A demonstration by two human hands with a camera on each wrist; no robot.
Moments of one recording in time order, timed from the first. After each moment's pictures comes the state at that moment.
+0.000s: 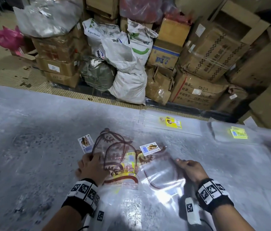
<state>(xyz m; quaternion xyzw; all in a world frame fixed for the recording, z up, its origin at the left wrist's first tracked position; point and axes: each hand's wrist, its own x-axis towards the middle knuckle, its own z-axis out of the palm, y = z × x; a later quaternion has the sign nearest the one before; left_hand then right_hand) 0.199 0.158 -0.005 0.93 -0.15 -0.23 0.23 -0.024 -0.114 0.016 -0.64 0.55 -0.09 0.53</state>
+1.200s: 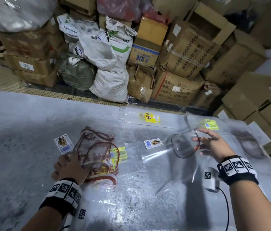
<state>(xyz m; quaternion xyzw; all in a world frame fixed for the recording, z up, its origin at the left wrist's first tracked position) 0.197 0.153 -0.013 0.94 -0.14 -0.25 0.20 -0.100 -0.195 0.123 -0.64 0.49 -0.20 0.55</state>
